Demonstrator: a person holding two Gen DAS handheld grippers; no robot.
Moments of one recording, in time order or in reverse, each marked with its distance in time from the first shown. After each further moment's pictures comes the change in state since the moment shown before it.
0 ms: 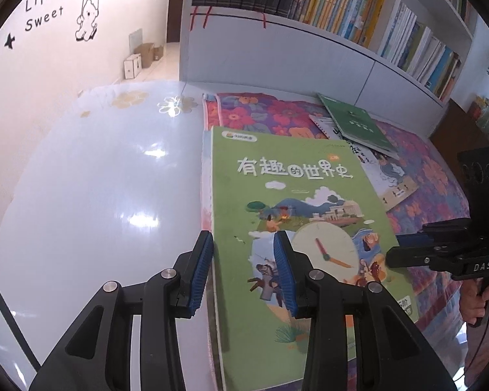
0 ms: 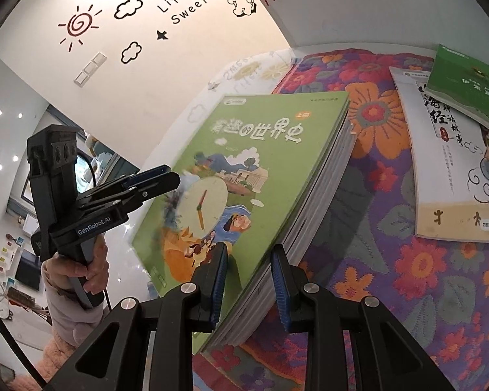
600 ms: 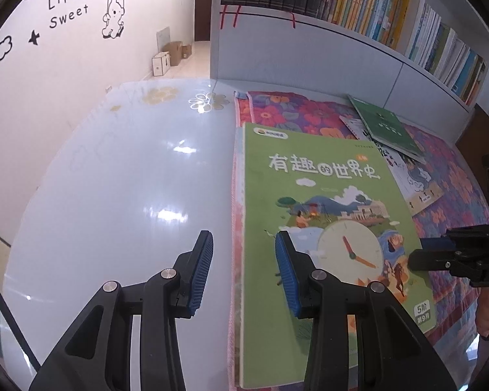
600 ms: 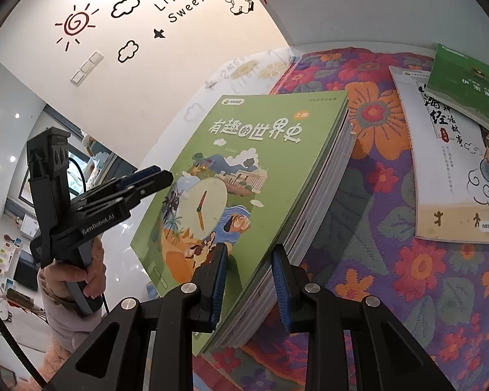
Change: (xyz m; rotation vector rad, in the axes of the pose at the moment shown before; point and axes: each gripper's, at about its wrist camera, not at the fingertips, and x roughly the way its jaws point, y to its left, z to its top) left arm 0.000 0.007 -0.001 -0.044 0.011 0.130; right arm 0.003 0.003 0.003 0.005 0.010 -0.020
